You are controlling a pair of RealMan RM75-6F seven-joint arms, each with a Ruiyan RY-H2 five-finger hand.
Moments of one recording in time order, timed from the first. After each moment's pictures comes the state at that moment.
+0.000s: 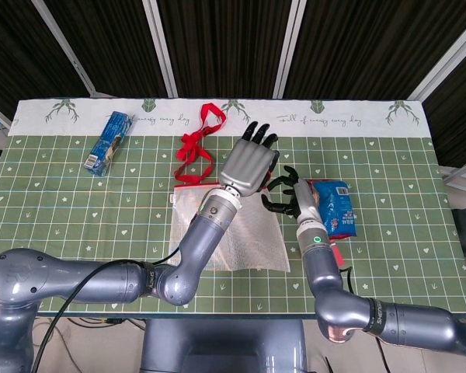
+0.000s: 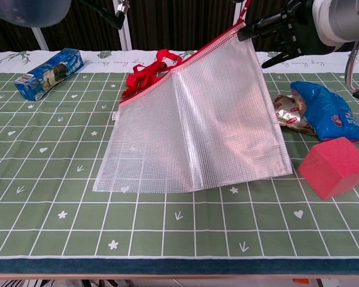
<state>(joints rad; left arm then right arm) -1.46 -1.58 -0.47 -1.56 0.37 1.07 0.87 0.89 -1.44 0.66 -1.98 -0.03 1.30 -0.15</state>
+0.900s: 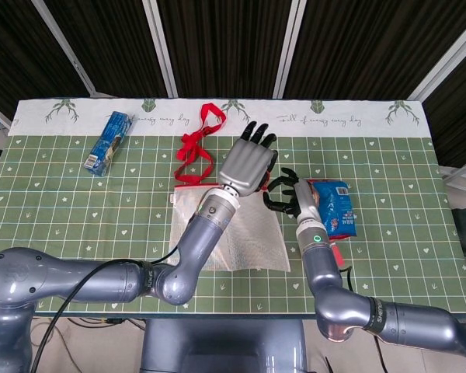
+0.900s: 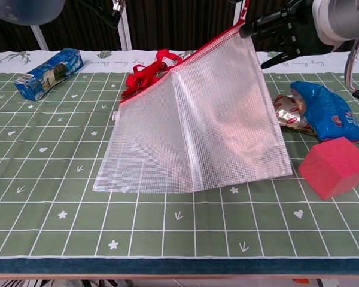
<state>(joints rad) -1.47 -1.57 -0.44 -1.56 0.36 1.08 0.84 0.88 -1.45 0.70 -1.99 -0.01 1.30 -0.15</state>
